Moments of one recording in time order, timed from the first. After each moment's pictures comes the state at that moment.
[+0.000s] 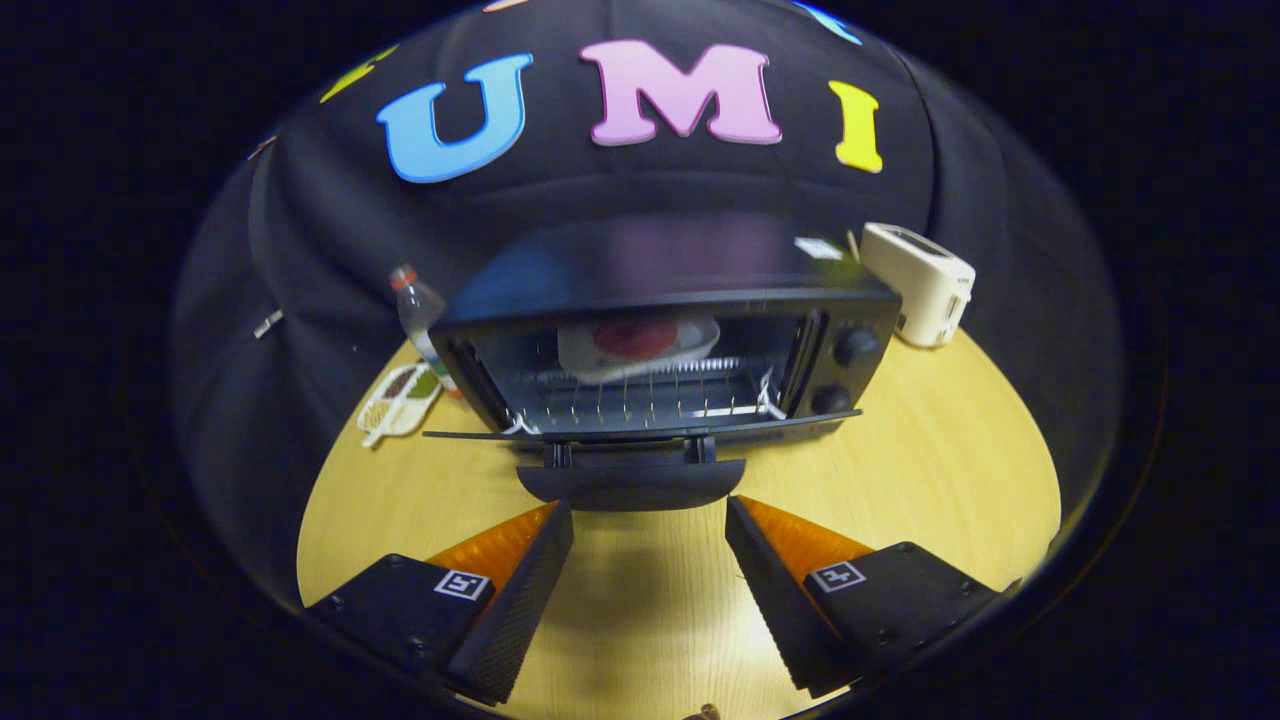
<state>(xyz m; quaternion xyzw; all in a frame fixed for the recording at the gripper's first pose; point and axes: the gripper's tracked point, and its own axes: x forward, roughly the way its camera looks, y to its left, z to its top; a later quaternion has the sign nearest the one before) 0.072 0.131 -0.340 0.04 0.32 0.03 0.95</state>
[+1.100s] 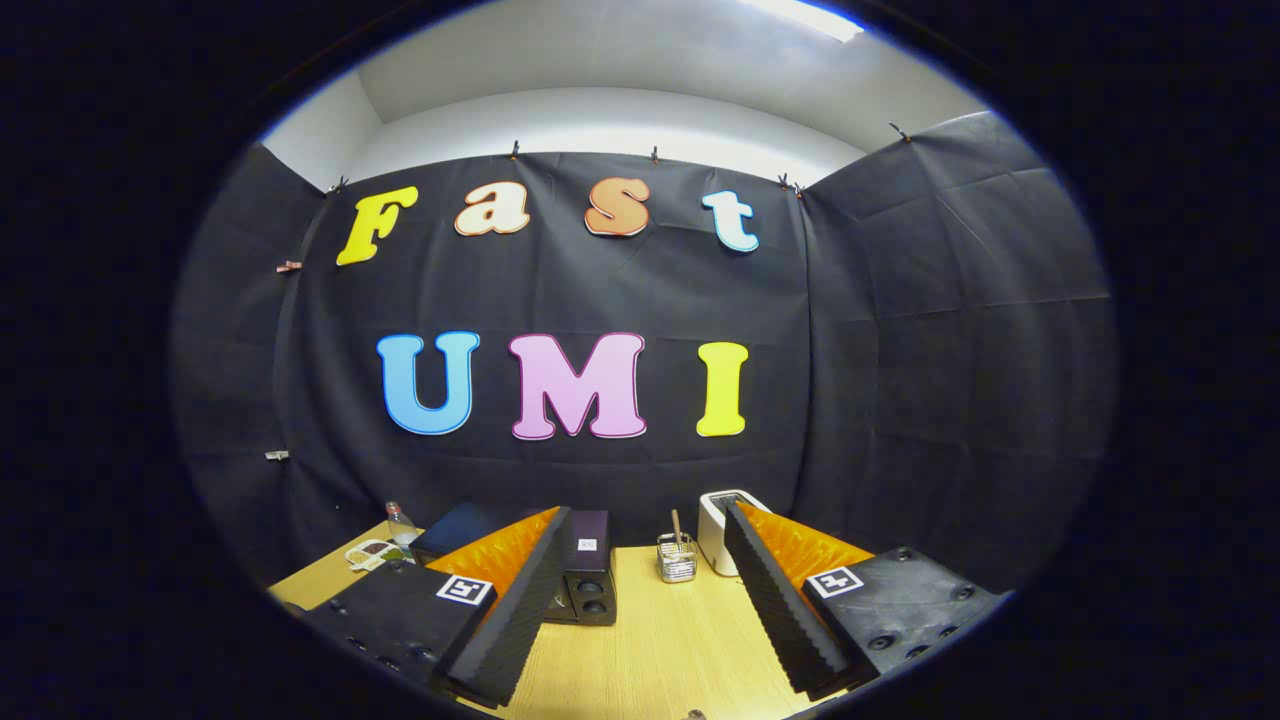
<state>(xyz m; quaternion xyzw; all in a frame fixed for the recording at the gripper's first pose) -0.034 -0.097 -0.028 0.03 0.00 -0.01 1.00</state>
